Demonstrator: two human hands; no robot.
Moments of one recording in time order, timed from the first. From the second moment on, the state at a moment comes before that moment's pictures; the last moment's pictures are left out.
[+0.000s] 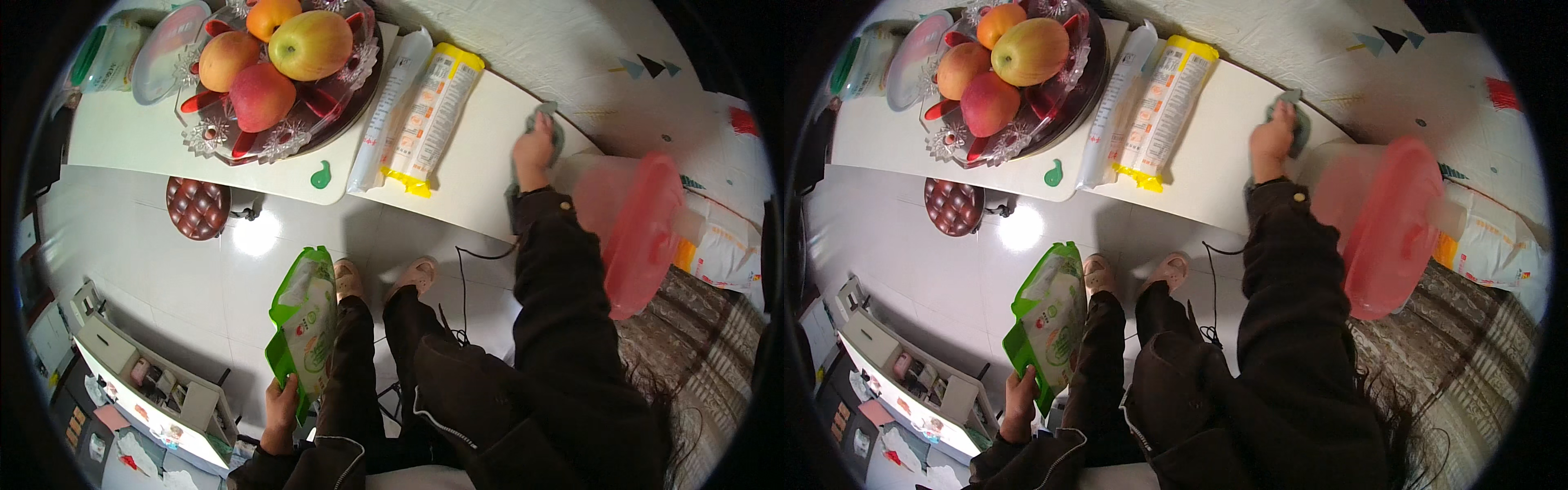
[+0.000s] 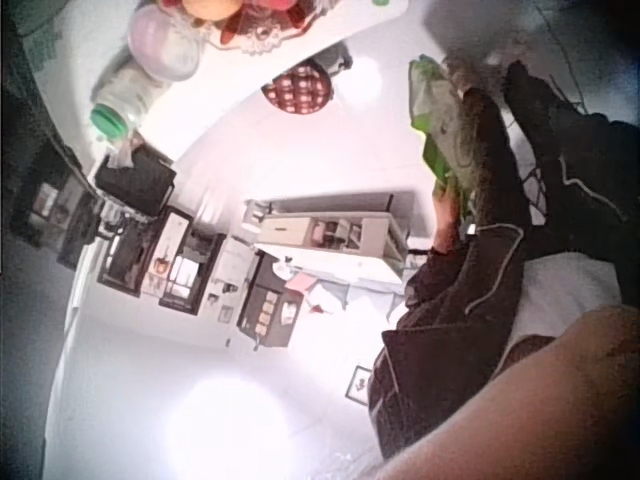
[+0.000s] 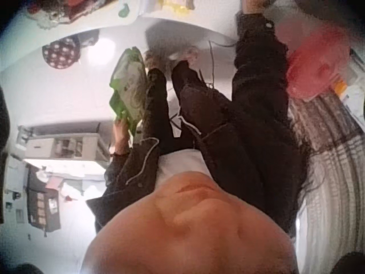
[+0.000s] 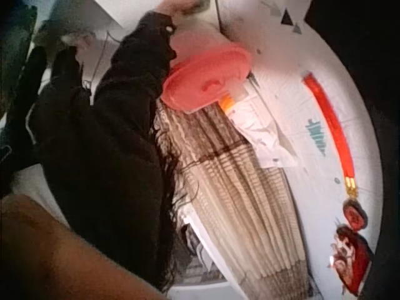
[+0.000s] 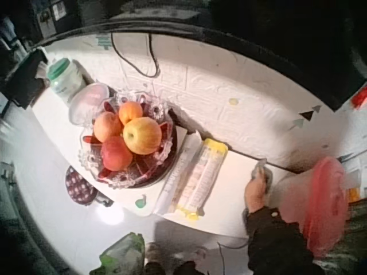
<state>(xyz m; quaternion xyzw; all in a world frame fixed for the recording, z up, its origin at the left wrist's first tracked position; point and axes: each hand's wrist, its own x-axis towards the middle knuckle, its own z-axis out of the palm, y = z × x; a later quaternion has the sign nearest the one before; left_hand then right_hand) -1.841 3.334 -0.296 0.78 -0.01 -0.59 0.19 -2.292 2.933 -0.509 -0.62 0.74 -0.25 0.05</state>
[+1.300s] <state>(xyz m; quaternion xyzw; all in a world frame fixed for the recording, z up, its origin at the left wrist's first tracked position) -1.786 3.151 -0.462 0.79 -0.22 -0.52 0.23 -2.268 2.953 -0.521 -0.63 0.77 -0.10 0.00</state>
